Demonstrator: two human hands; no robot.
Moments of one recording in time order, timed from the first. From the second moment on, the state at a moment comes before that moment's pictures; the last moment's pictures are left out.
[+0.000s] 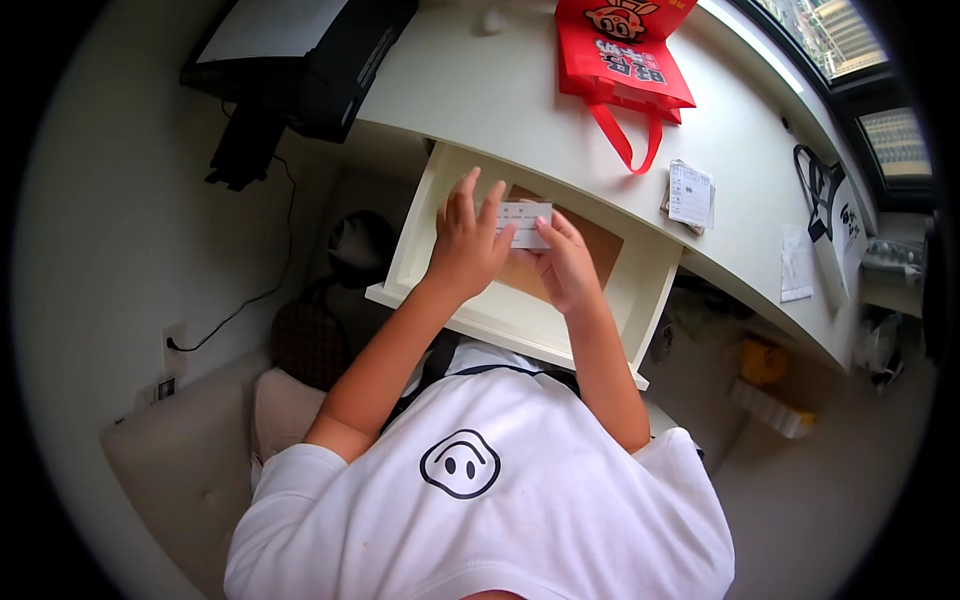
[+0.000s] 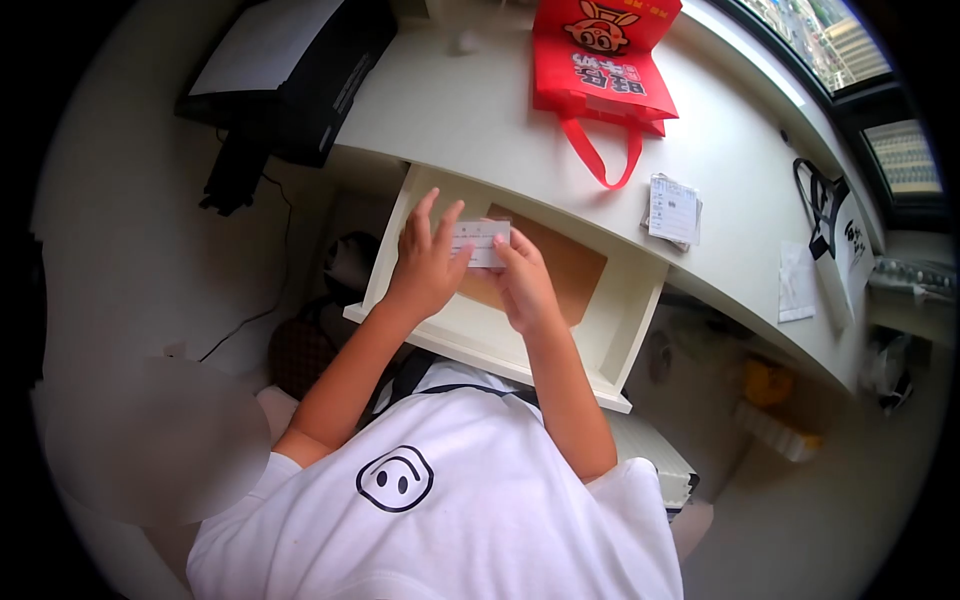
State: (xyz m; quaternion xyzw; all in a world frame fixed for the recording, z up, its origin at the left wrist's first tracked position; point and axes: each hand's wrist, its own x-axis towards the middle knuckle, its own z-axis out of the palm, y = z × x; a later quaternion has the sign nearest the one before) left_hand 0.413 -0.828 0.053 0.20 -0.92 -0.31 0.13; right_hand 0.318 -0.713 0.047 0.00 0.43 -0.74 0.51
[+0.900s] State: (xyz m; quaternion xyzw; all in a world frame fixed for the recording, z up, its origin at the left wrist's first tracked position) left_hand 0.343 -0.916 -0.118 0.06 -0.99 0.04 -0.09; right_hand 0.388 -0.550 -0.035 -0.18 0.92 -0.30 0.17
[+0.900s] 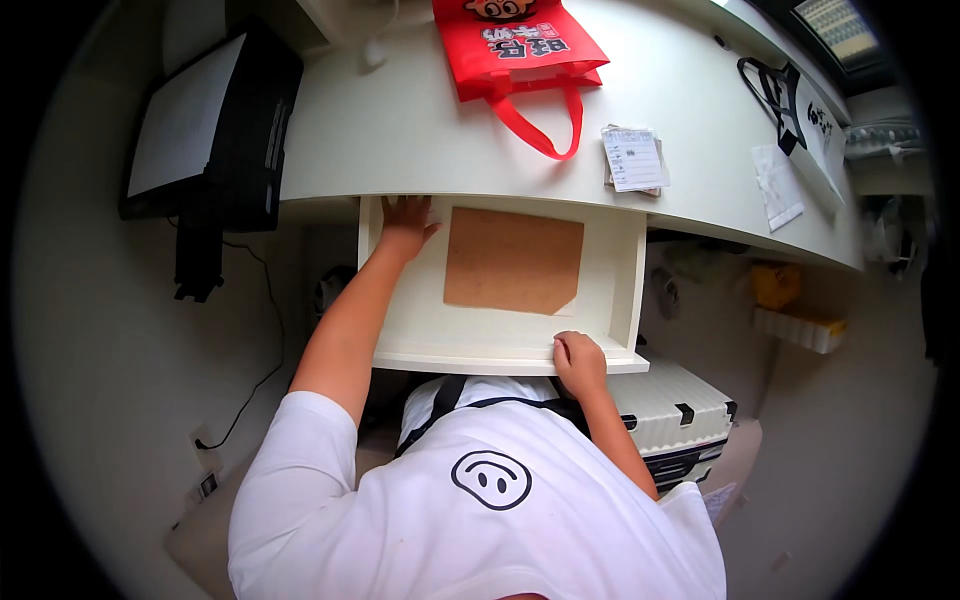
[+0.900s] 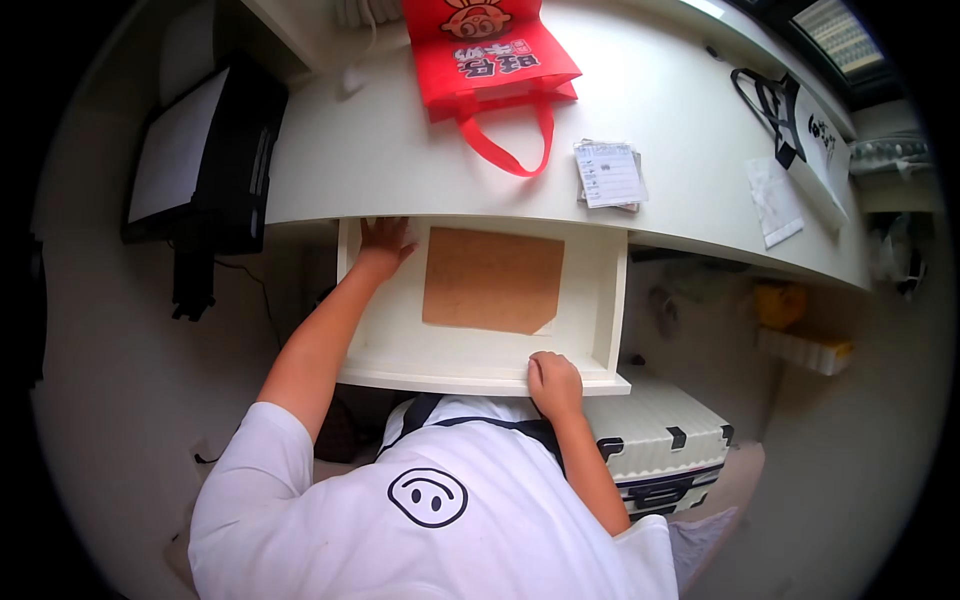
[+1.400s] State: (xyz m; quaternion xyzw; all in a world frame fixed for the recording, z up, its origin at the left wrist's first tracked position) left_hand 0.340 -0.909 -0.154 0.16 -0.98 -0.02 -0.08; right_hand 0.390 -0.555 -0.038 -0.16 0.95 -0.25 0.12
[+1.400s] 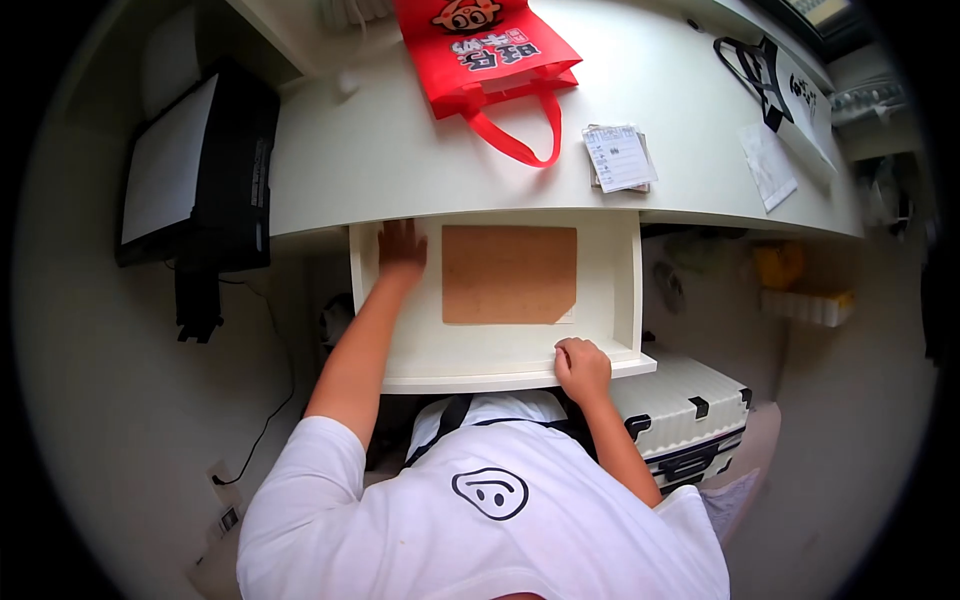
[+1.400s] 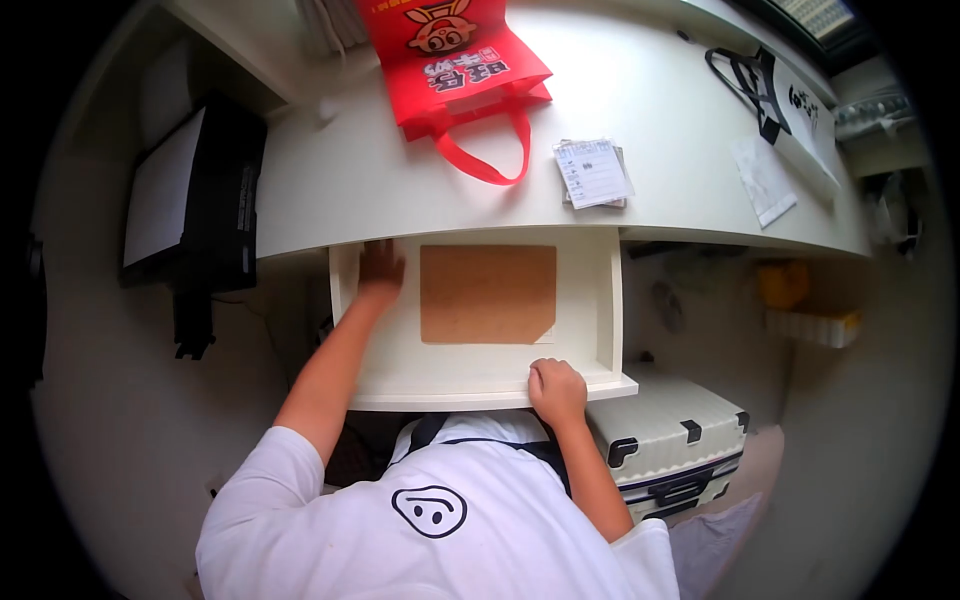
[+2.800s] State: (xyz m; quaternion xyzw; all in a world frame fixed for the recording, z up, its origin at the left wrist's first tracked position) left_hand 0.451 -0.871 0.044 0.26 -0.53 -0.79 -0.16; right_hand 0.322 -0.561 -0.009 0.06 0.54 -0.68 0.50
